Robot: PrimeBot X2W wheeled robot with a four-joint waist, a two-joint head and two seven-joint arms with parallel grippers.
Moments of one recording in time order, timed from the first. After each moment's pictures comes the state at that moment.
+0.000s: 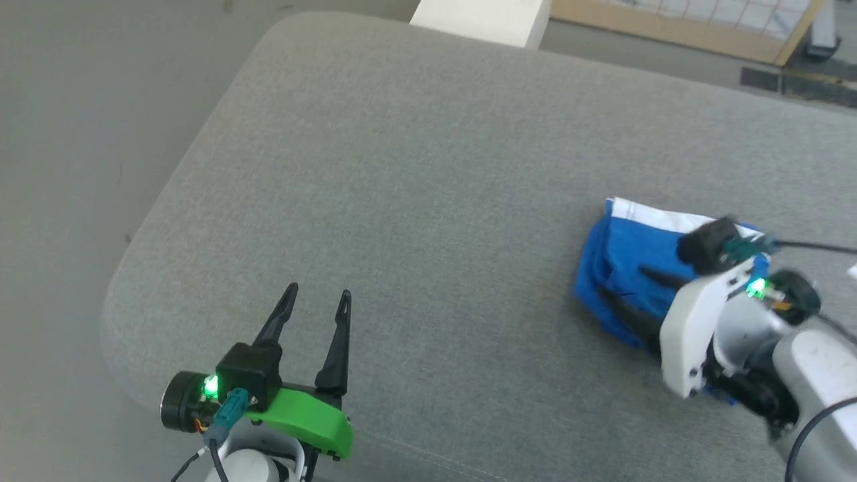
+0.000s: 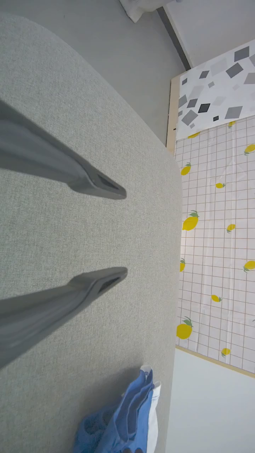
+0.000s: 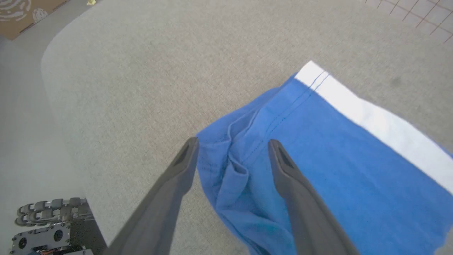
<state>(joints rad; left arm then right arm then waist) -0.13 0.34 -0.52 0.02 -0.43 0.23 -0.24 -0.36 -0.47 0.42 0.13 0.59 0.13 0.49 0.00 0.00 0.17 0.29</state>
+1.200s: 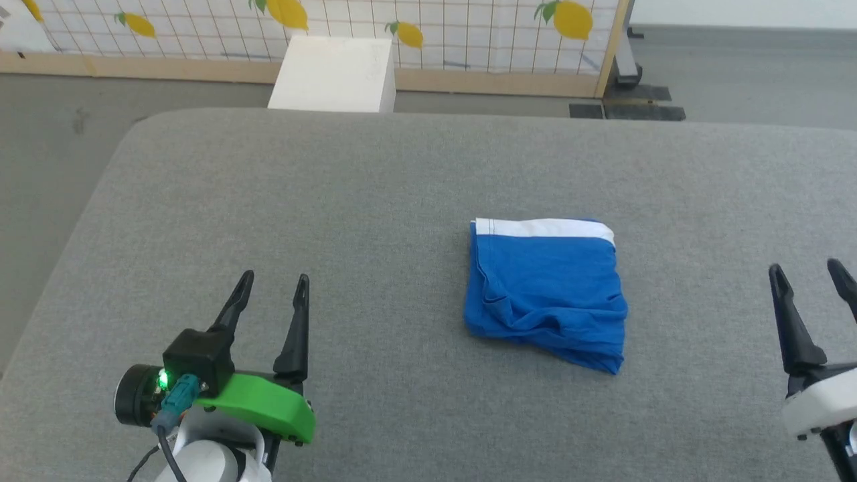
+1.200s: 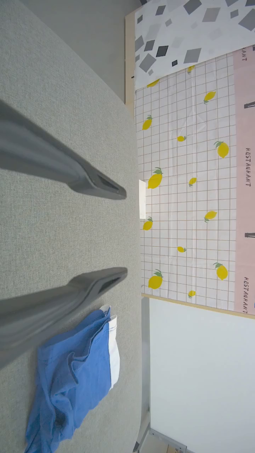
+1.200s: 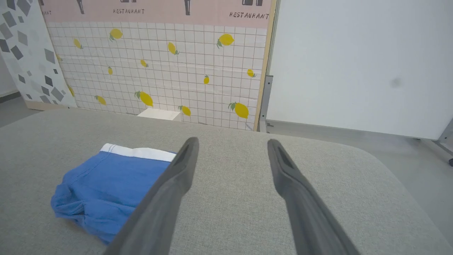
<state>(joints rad) -0.12 0.42 -0.47 -0.05 -0.49 0.25 -0.20 0.02 -0.34 -0.11 -0.06 0.29 0.13 -0.02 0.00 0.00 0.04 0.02</state>
